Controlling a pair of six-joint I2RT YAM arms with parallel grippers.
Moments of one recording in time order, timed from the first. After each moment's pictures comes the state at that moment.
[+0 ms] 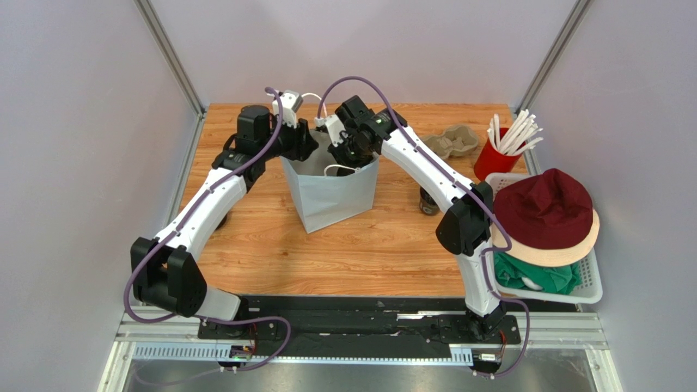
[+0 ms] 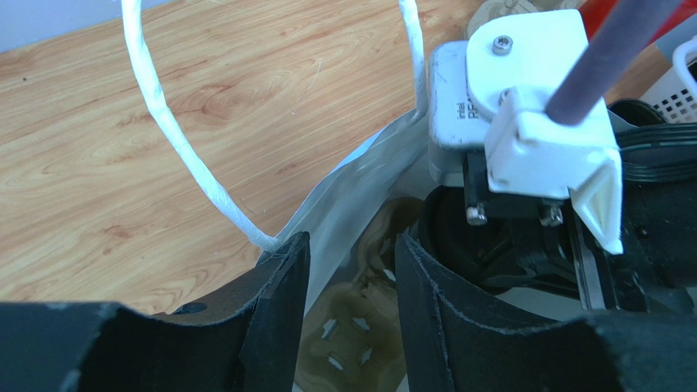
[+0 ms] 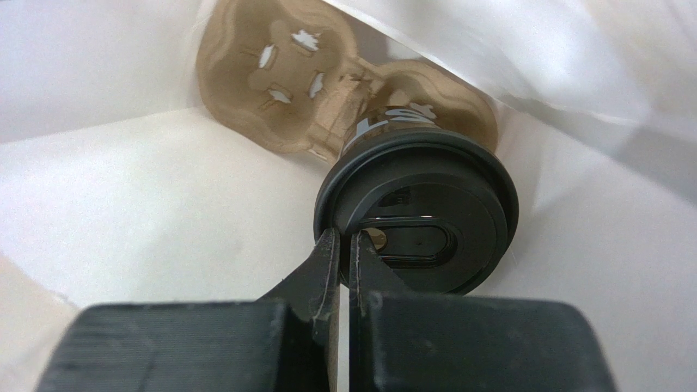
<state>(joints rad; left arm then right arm) -0.30 1.43 1.24 -0.21 0.33 -0.06 0.70 2.13 2.21 -1.15 -0.21 -0.10</state>
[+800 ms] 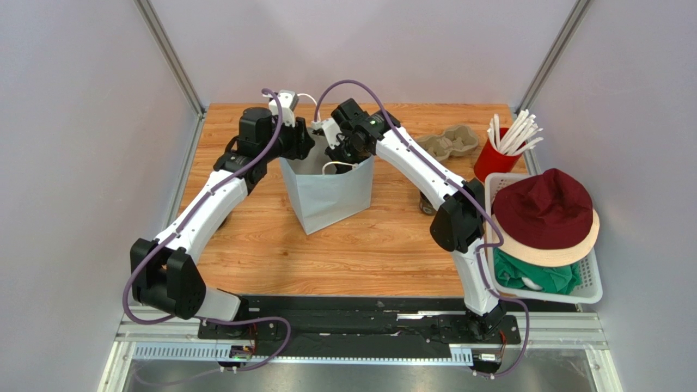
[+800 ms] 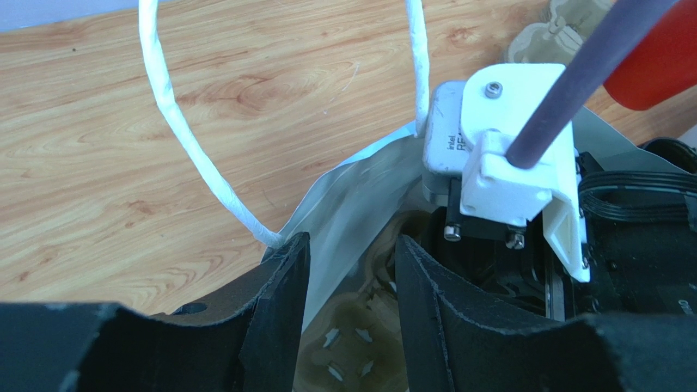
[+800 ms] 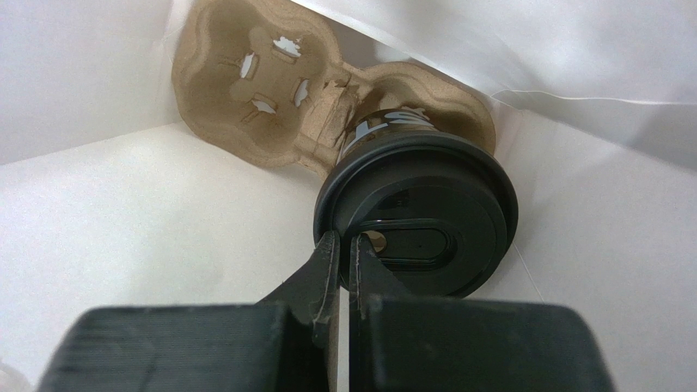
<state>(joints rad) -0.32 1.41 1.22 -0.20 0.20 -0.13 0.69 2.19 2.24 -1.15 -0.20 -0.11</state>
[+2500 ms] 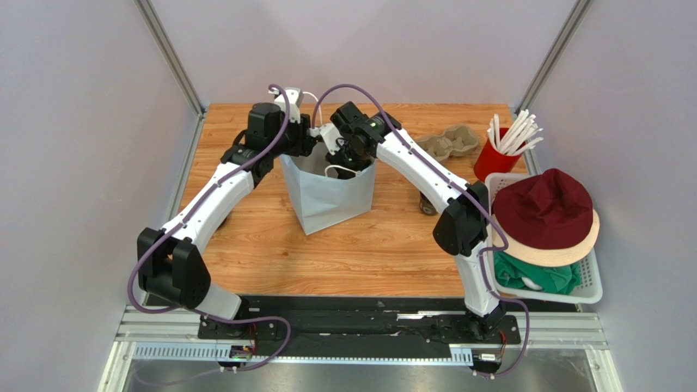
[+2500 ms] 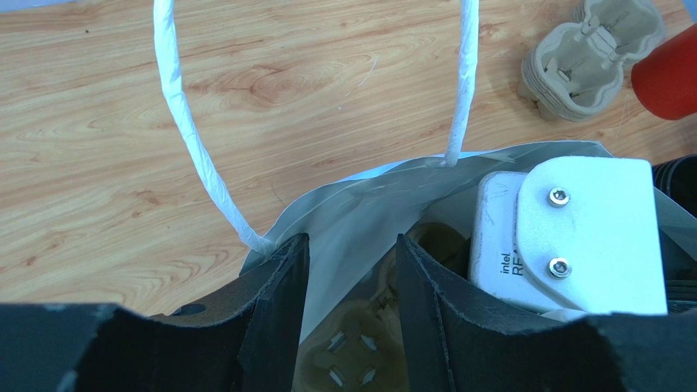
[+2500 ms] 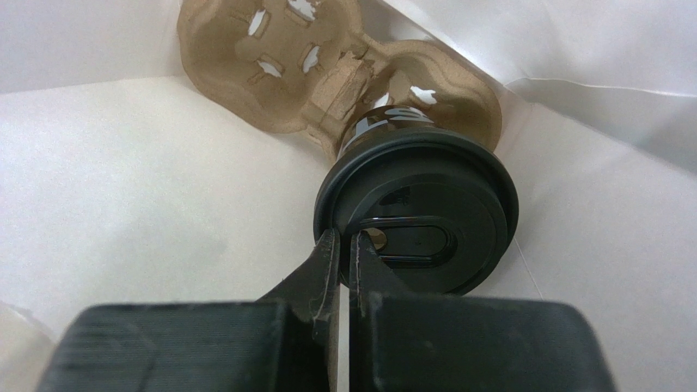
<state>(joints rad) -0.34 1.48 1.29 -0.25 0.11 -0.14 0.72 2.15 2.21 -1.20 -0.19 -0.17</state>
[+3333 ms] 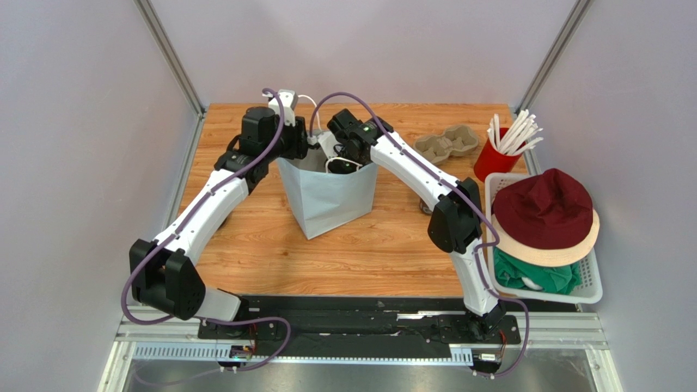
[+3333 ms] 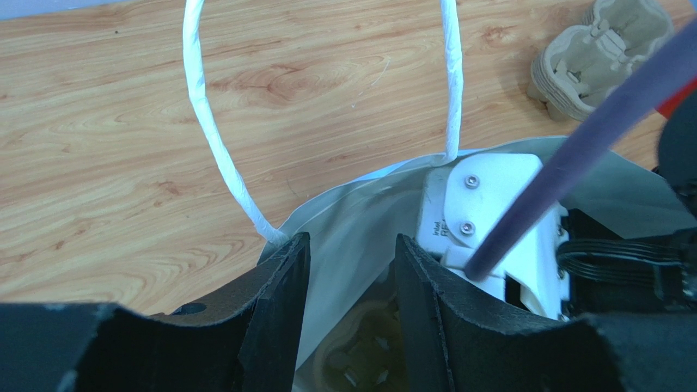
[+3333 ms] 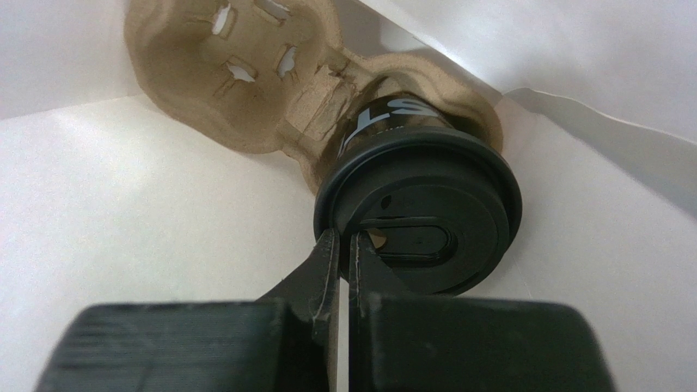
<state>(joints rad) -0.34 1.41 1.25 -0.25 0.09 -0.13 0.72 2.20 2.19 -1.18 -0.19 -0.19</state>
